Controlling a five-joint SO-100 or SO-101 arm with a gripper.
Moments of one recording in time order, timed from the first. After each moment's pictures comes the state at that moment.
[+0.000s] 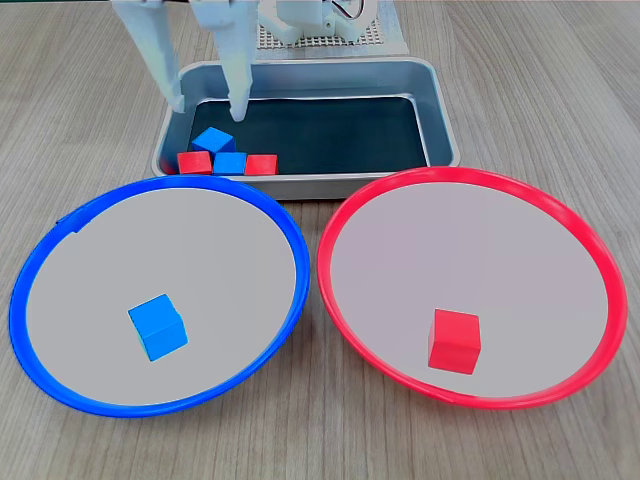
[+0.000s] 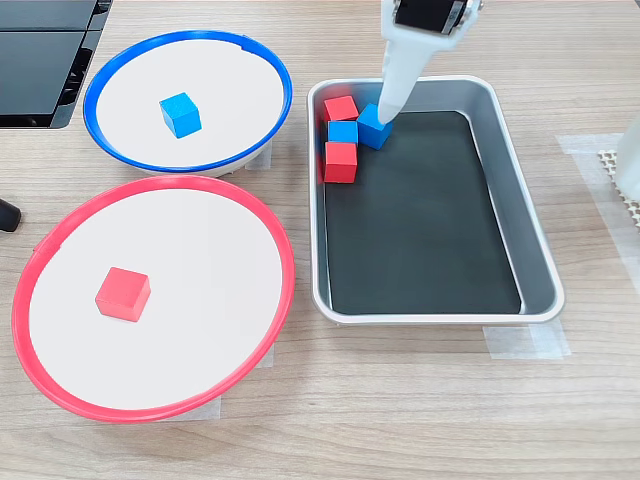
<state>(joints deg) 25.1 97.9 110.7 68.1 -105.2</state>
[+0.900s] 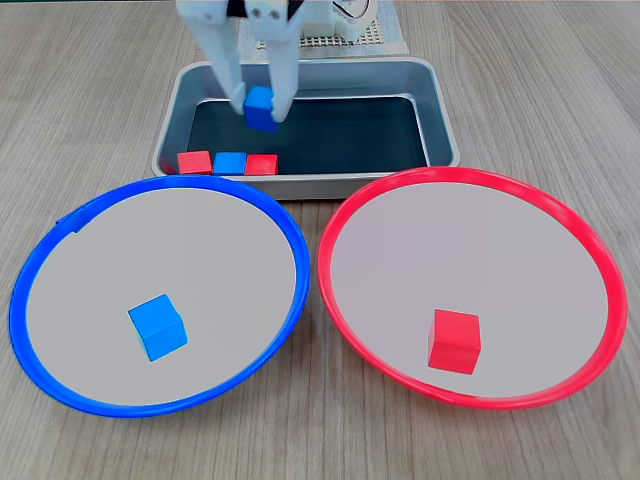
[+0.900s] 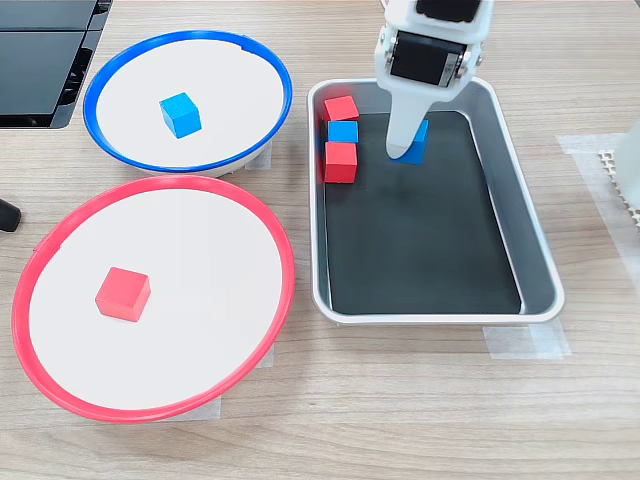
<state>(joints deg) 9.3 98.4 108.5 77.1 -76.0</state>
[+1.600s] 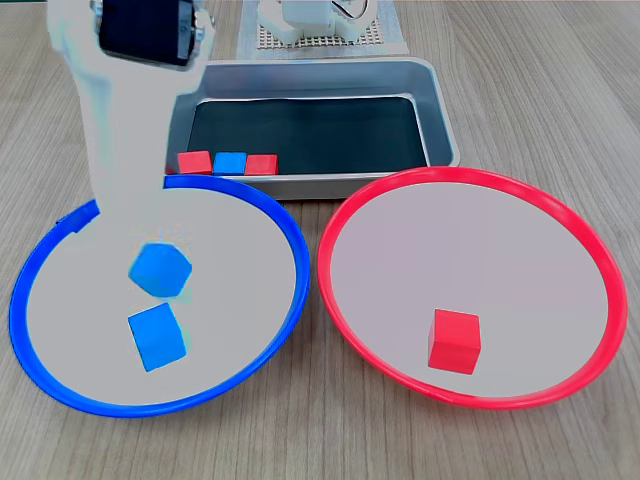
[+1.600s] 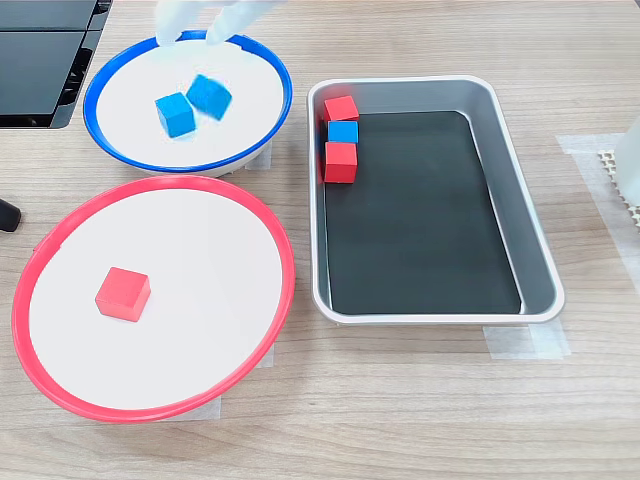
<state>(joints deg) 17.7 73.4 80.0 47.5 -49.4</state>
